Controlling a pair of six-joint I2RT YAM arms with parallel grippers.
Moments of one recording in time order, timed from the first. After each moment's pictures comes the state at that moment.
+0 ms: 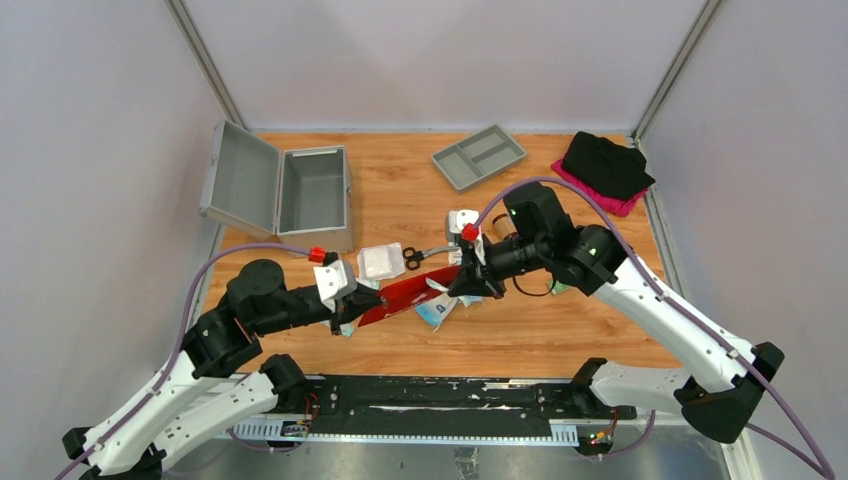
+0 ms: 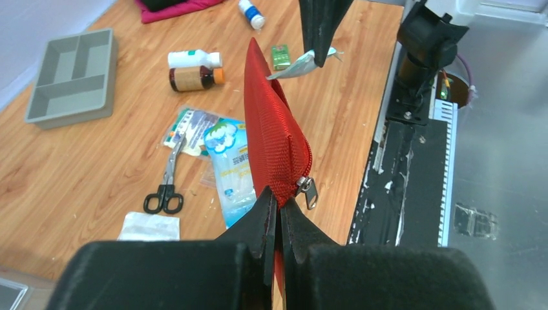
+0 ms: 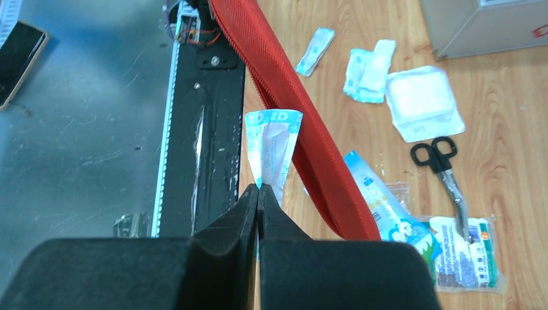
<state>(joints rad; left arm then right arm) -0.83 0.50 0.79 -0.48 0.37 0.12 0.81 1.11 1.24 -0.74 -0.73 -0.36</state>
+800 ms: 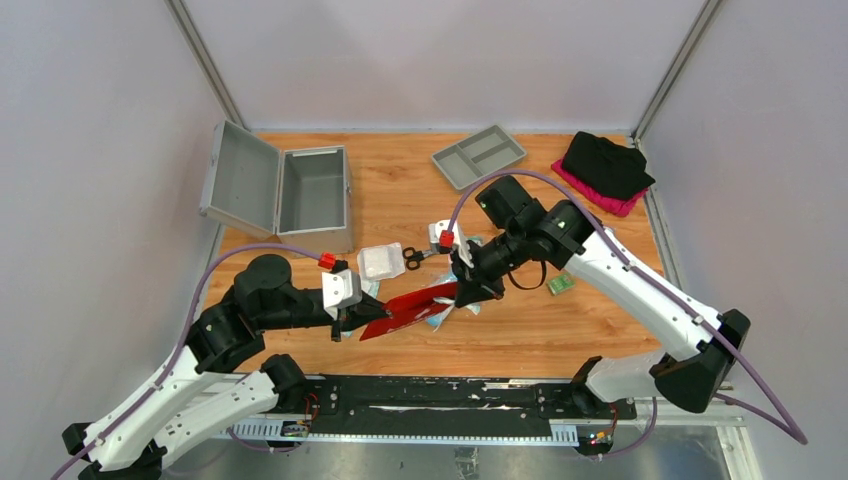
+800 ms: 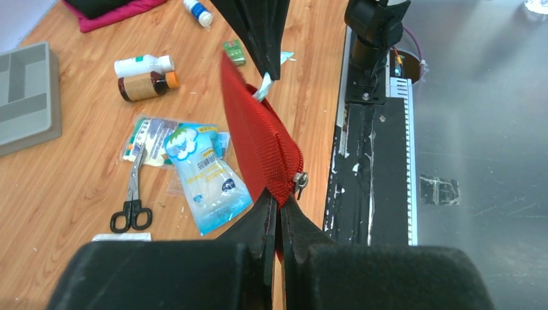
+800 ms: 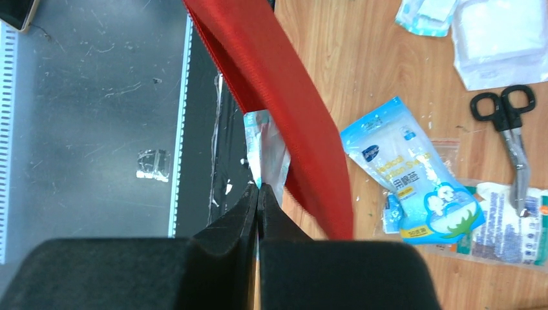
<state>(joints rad) -0.83 0.54 0.81 -0.53 0.54 0.18 0.81 1.30 1.41 -1.09 -0.74 -0.56</state>
